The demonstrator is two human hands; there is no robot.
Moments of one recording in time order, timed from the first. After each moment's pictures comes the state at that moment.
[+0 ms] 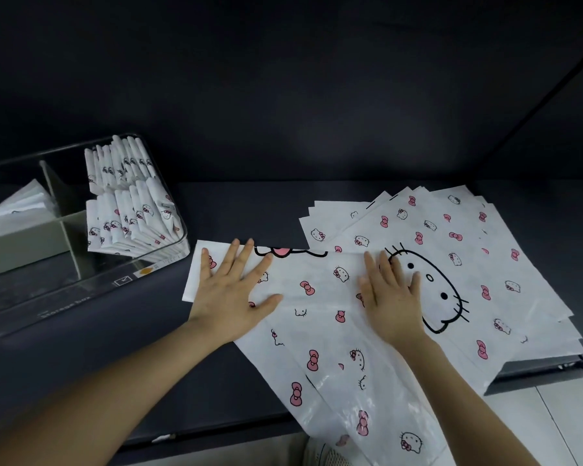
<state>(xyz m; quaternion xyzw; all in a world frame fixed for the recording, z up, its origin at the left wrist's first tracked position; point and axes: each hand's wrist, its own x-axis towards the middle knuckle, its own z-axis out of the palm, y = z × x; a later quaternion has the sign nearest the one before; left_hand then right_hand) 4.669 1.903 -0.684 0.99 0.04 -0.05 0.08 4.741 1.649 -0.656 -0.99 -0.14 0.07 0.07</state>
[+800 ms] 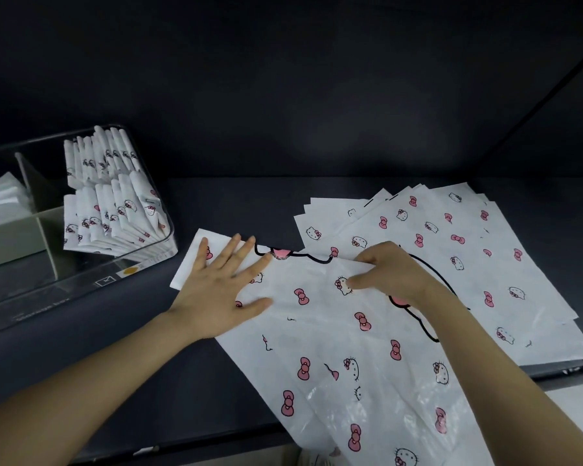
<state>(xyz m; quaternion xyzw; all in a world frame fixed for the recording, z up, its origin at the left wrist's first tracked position) 4.677 1.919 -0.681 0.99 -0.06 -0.07 0.07 4.784 1.664 -0.598 -0.90 -0.06 0.29 0.31</state>
